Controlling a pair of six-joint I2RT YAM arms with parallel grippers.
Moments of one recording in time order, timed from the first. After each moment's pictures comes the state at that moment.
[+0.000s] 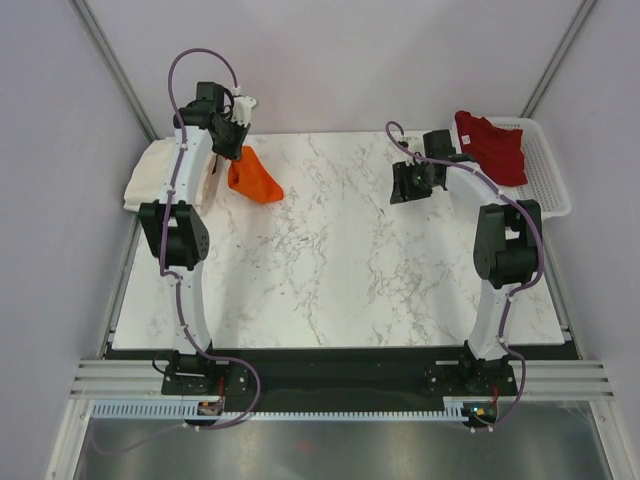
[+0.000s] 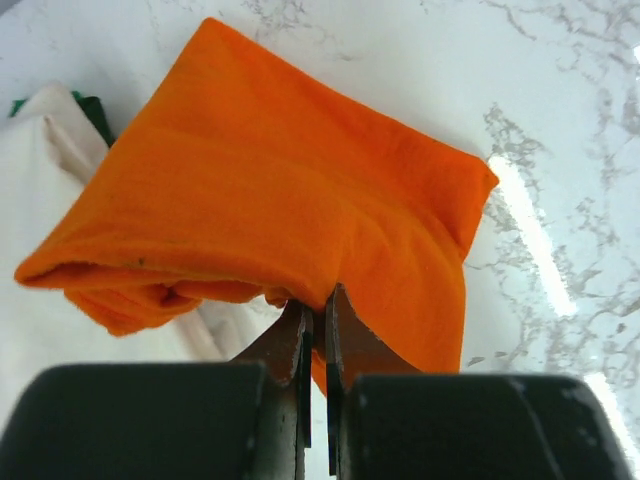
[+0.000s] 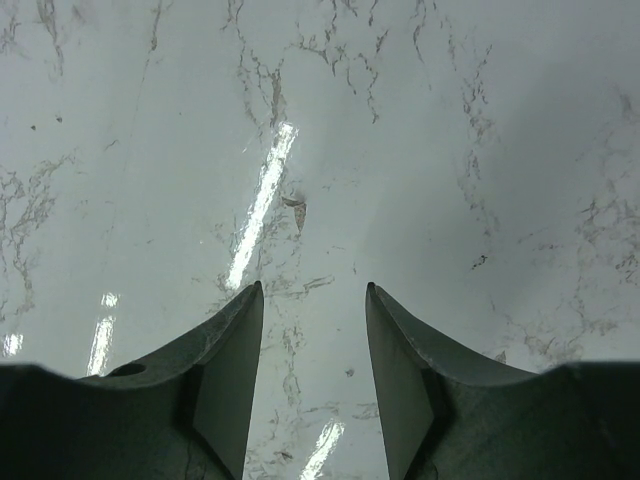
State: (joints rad) left arm -0.06 2.26 2.33 -1.01 0.20 0.38; right arm 0.13 2.02 1.59 -0.55 -0.36 -0.07
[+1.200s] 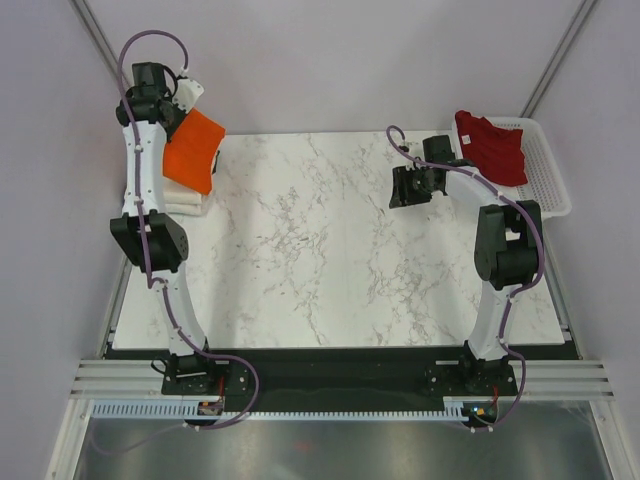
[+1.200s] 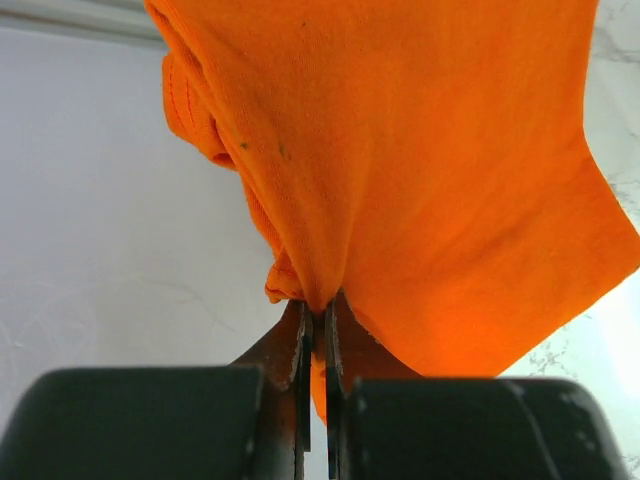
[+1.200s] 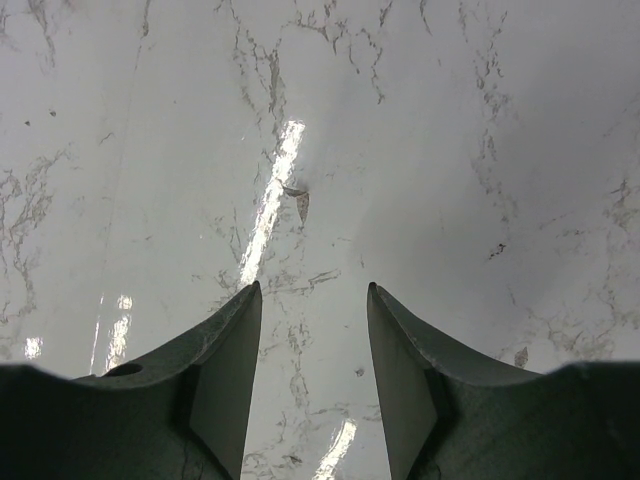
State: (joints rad) left arm 0.12 2.20 2.49 -1.04 -0.15 0.79; right arm 0.14 2.01 1.53 -0.51 -0.37 -0.03
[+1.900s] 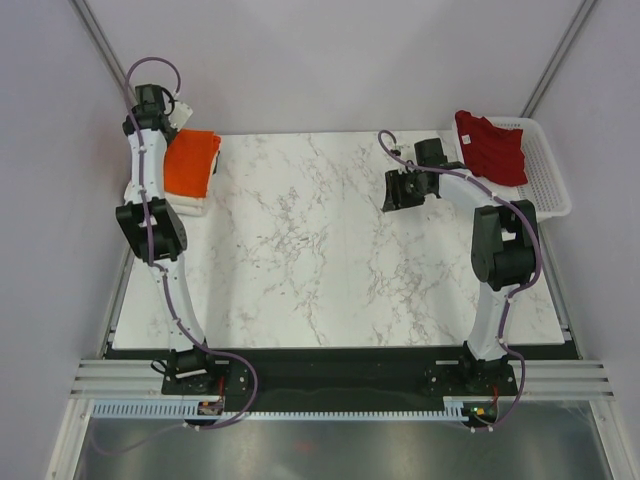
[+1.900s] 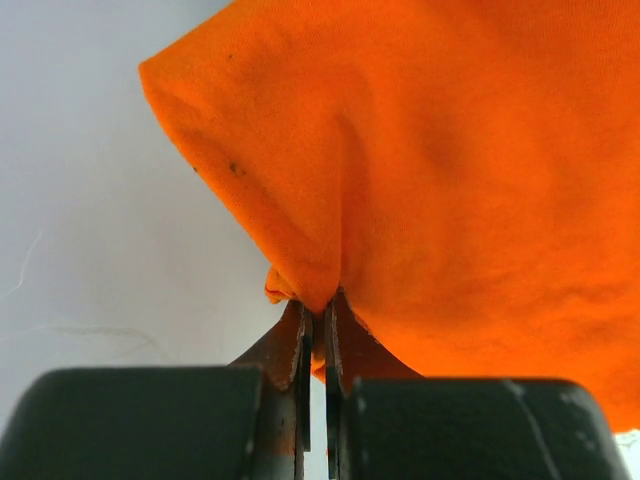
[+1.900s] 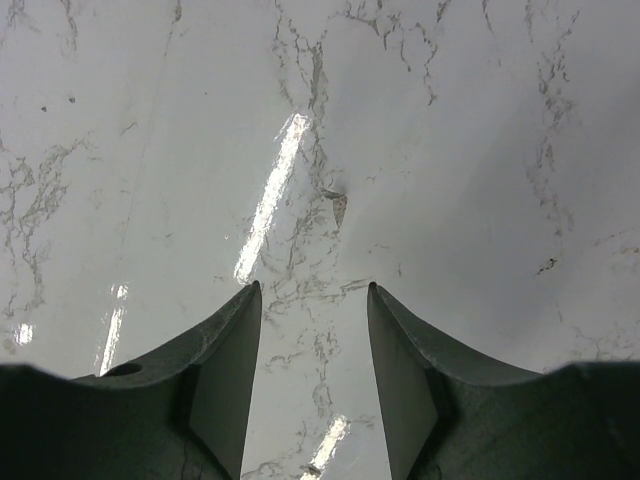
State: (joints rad) left arm 0.20 2.41 2.51 -0.93 -0.29 0.81; right arm 0.18 2.01 1.51 -0.49 -0.37 -0.03
